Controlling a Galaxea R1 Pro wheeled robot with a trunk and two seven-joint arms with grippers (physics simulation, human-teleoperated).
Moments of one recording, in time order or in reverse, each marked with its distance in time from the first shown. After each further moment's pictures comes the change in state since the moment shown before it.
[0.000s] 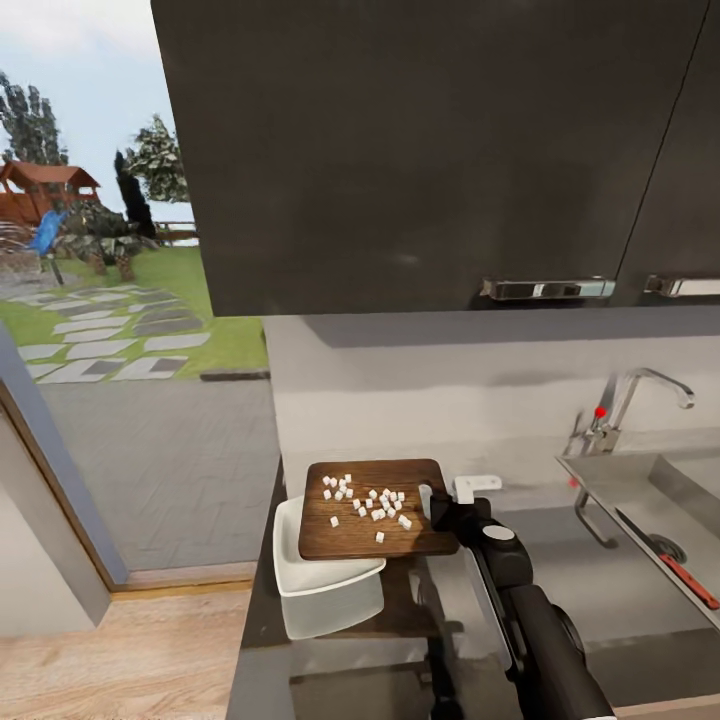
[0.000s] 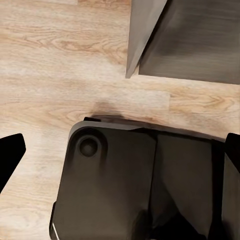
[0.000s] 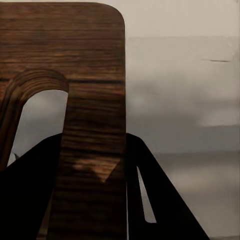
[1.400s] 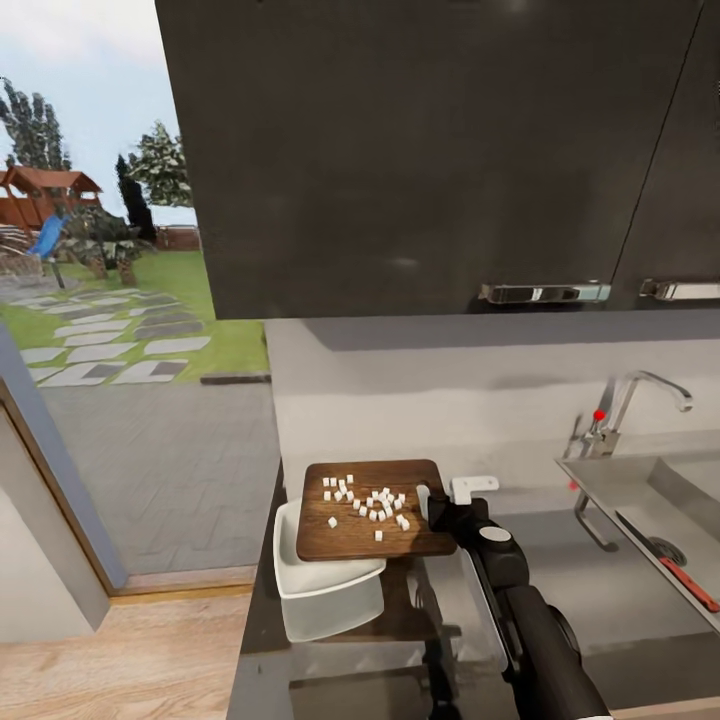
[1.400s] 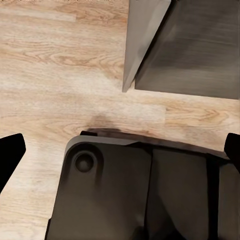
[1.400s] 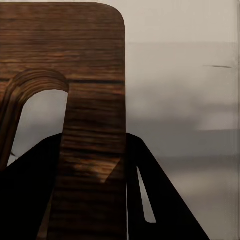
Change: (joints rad) left arm 0.001 -0.003 -0.001 -0.035 0.000 -0.005 -0.002; right arm 0.000 0.008 0.003 0.013 0.007 -0.017 -0.004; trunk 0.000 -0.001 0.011
